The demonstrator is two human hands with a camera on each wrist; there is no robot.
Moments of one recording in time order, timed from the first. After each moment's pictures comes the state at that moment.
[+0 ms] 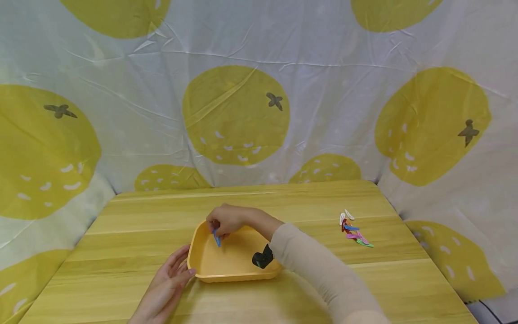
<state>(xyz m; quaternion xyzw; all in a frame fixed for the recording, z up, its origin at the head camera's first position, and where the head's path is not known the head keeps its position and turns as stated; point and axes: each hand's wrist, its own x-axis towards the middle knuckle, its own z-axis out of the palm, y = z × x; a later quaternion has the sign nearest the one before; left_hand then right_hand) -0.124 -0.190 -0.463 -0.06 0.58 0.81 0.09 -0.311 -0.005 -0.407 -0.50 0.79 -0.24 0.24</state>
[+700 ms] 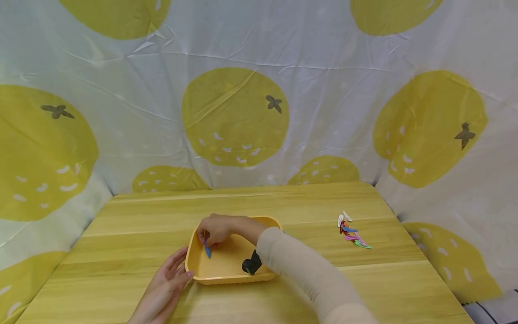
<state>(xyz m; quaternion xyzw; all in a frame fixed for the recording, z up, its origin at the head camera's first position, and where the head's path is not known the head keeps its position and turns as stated) -0.126 -0.190 -0.462 -0.07 0.59 0.80 0.09 -0.309 -0.035 -0.430 -0.52 0.80 -0.18 0.23</state>
